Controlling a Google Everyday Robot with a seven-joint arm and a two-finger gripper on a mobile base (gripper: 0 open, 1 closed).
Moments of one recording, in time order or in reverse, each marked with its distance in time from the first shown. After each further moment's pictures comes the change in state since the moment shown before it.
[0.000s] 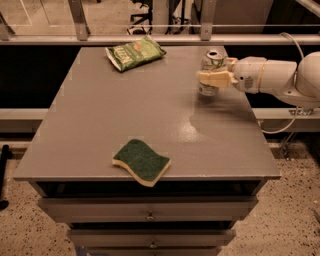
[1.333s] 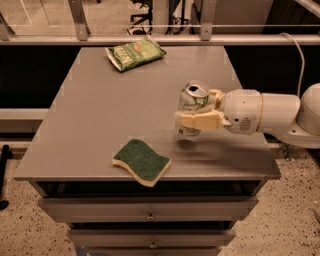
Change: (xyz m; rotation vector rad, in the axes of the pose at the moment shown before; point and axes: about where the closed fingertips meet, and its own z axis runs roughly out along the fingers) arm -0.003 0.186 -0.024 -0.264 -0.040 0.012
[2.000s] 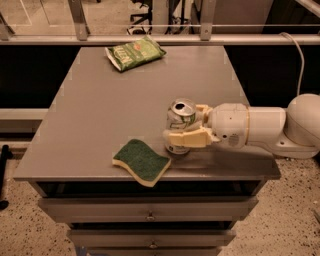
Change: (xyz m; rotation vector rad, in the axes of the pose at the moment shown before) arm 0.024 0.035 0.018 -0.062 0.039 -0.013
